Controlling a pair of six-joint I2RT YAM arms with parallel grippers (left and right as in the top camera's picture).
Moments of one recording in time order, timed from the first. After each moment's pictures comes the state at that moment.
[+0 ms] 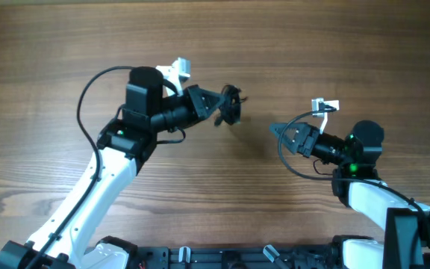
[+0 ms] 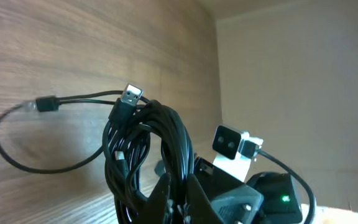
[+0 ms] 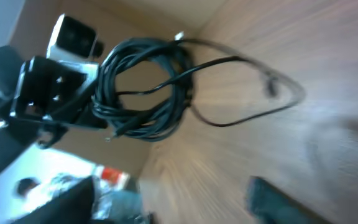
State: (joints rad) left arm -0.35 1.34 0.91 -0.10 0.65 -0.90; right arm -0.02 1.43 0.29 0.94 -1.17 0.92
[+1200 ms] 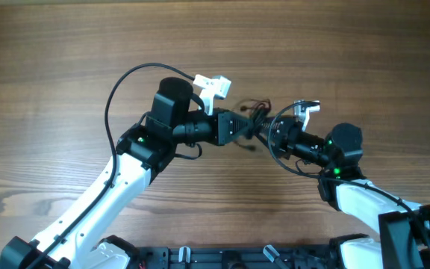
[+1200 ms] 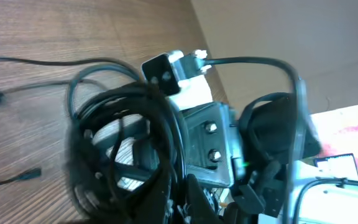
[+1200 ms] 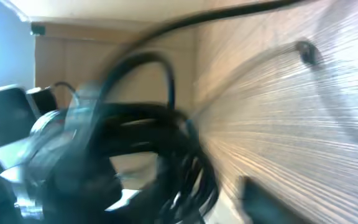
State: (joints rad) left arm -0.51 1.34 0.91 -0.11 0.75 -0.64; right arm 0.16 1.43 0.29 0.99 -0.94 1.37
